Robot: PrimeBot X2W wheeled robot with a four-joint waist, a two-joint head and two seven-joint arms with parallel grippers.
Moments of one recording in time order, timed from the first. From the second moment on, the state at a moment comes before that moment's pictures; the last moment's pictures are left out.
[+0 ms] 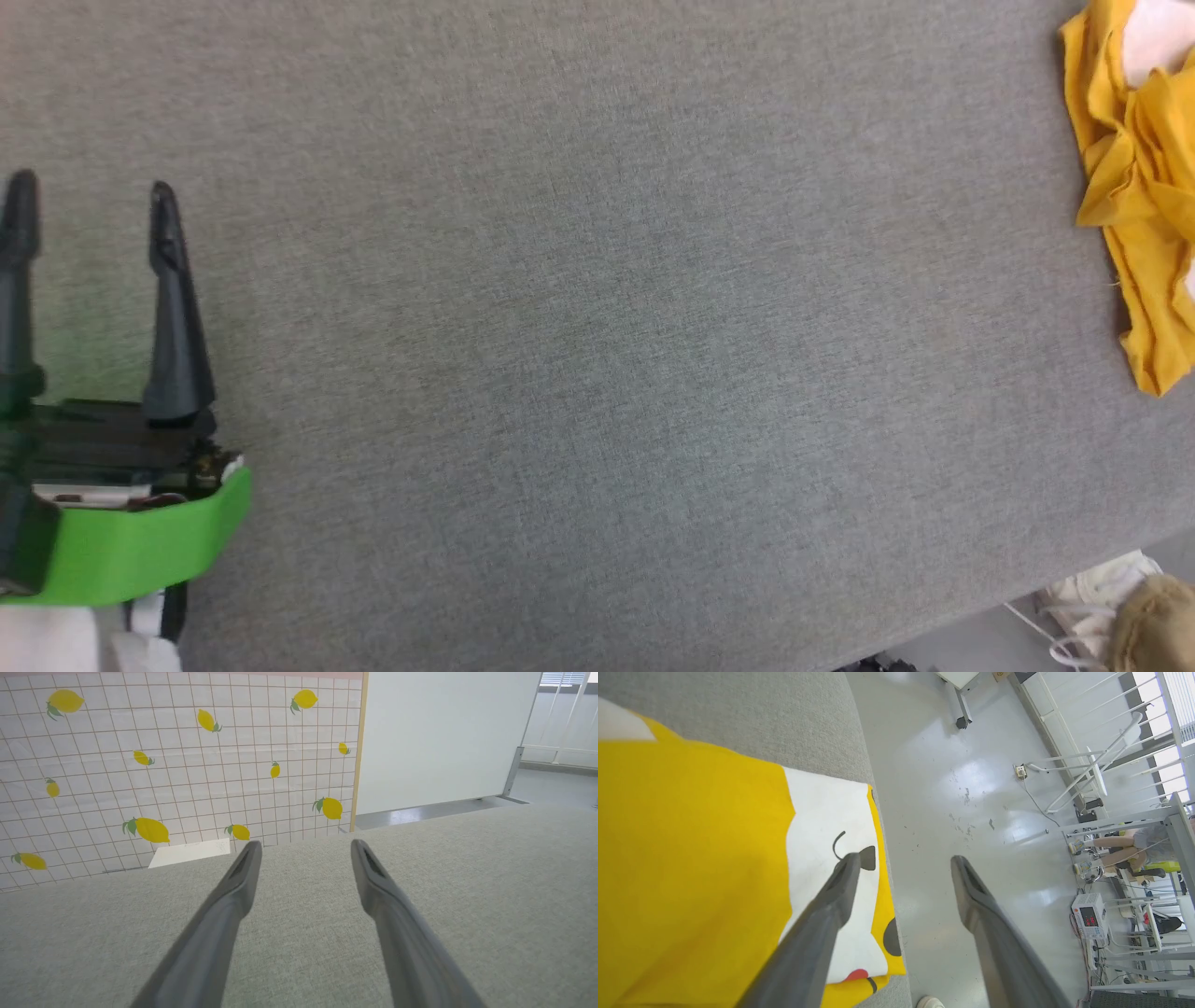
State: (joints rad) left arm -0.12 0.29 0.08 -0.46 -0.11 -0.04 -0.24; right arm -0.79 -0.60 -0.21 0.79 -0.10 0.13 -0.01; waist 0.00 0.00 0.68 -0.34
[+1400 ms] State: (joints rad) left arm 0.08 0.11 -0.02 -0.14 -0.14 0.01 -0.26; right arm -0.08 -0.09 -0.06 -0.07 -0.02 0.13 -0.13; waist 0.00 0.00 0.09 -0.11
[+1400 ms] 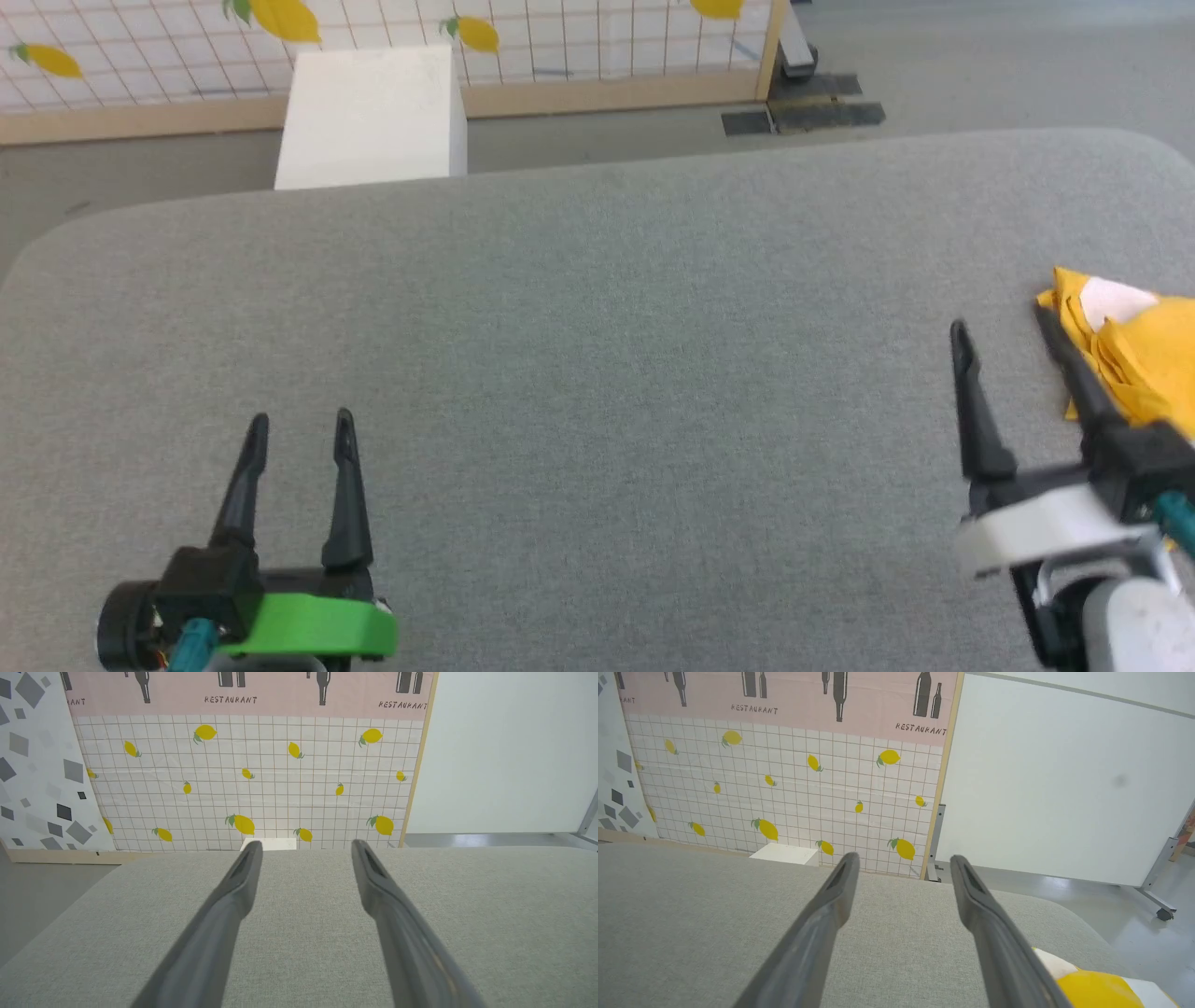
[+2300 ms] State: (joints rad) left arm 0.14 0.07 -0.04 -0.10 -0.13 0.00 -0.26; right arm 0.02 -0.05 -0.09 0.07 -0.02 0.13 -0.23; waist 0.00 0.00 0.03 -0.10
